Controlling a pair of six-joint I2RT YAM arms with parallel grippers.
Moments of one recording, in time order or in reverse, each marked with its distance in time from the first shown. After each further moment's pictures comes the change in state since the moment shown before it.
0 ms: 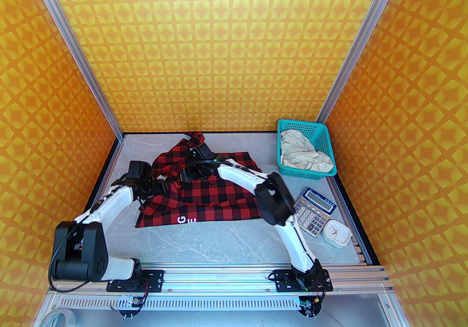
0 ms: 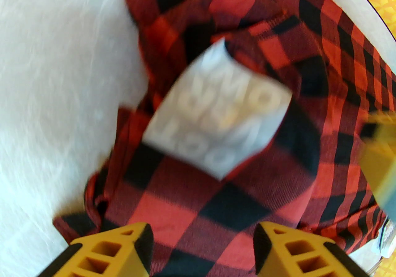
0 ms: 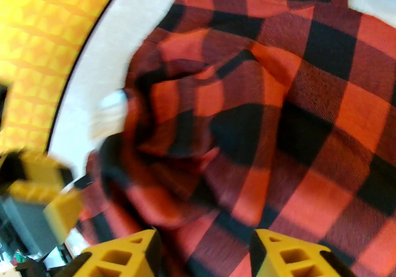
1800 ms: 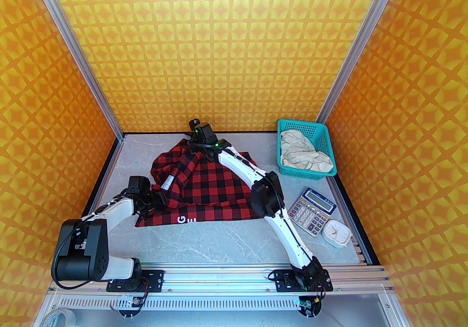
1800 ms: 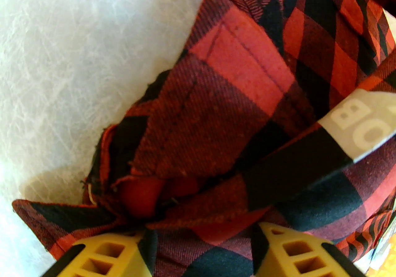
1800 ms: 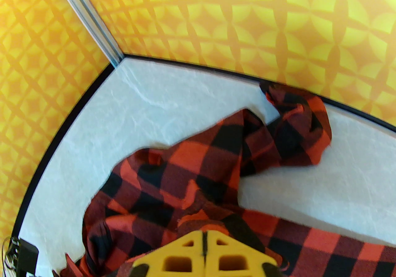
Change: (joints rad) left arm 0.051 0.052 -0.190 0.205 0.045 -0.085; right arm -0.073 0.139 0.426 0.117 0.301 -0.091
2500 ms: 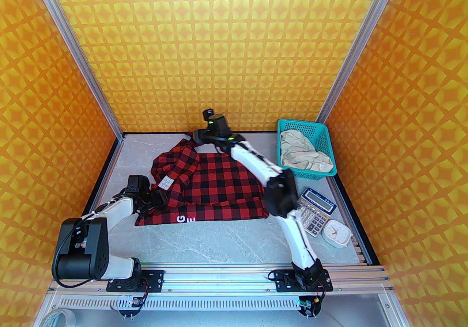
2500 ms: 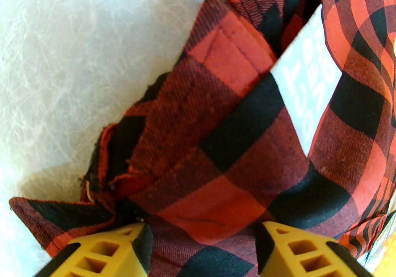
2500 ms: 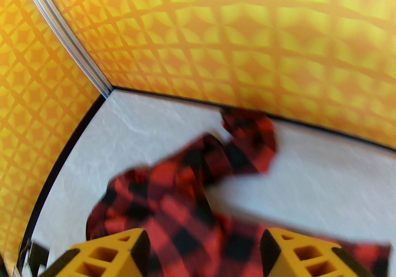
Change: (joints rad) left arm 0.011 0.003 0.029 -0.032 0.013 0.003; right arm -0.082 -0.417 -0.445 -0.002 0.011 0.002
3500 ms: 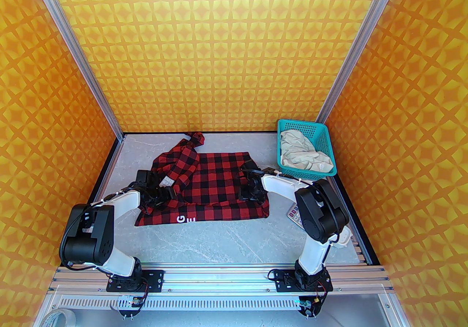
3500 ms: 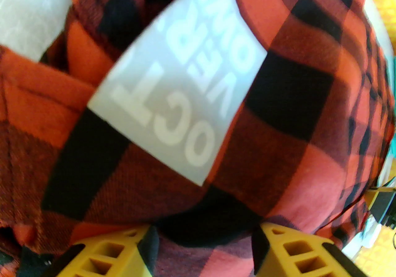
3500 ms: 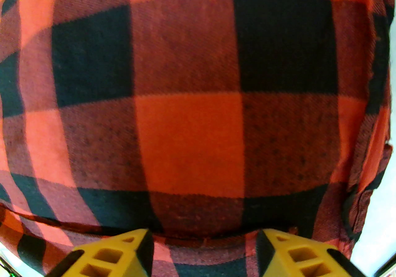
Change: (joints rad) left arm -0.083 0.118 0.041 0.131 0.113 -0.014; right arm -0.119 -0.285 -0.852 -0.237 0.043 0.176
